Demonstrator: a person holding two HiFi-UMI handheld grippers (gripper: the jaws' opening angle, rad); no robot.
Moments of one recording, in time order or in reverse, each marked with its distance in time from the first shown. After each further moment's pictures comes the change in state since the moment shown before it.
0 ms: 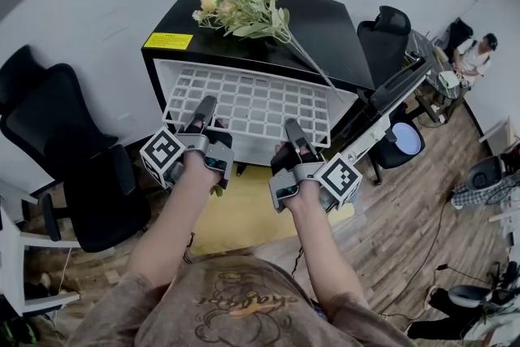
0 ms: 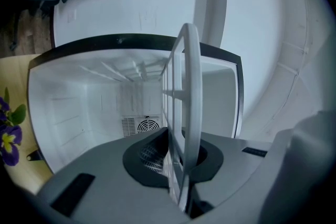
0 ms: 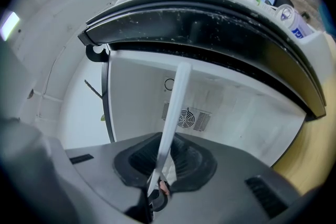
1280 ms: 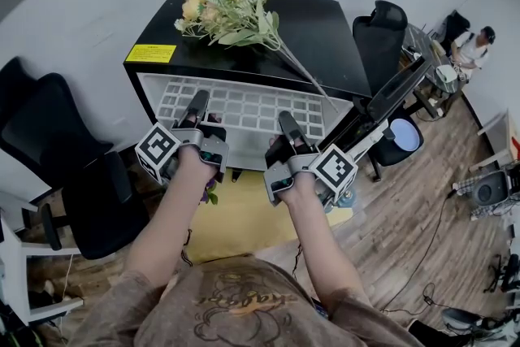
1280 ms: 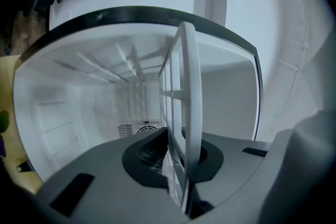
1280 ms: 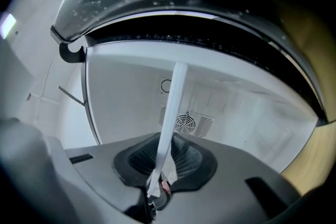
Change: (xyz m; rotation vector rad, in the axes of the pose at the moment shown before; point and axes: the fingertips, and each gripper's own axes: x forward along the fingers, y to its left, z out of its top) left arm 0.047 0.009 0.013 0.026 -0.014 0.016; right arm 0.041 -0.010 0.022 0.026 -0.001 -0.016
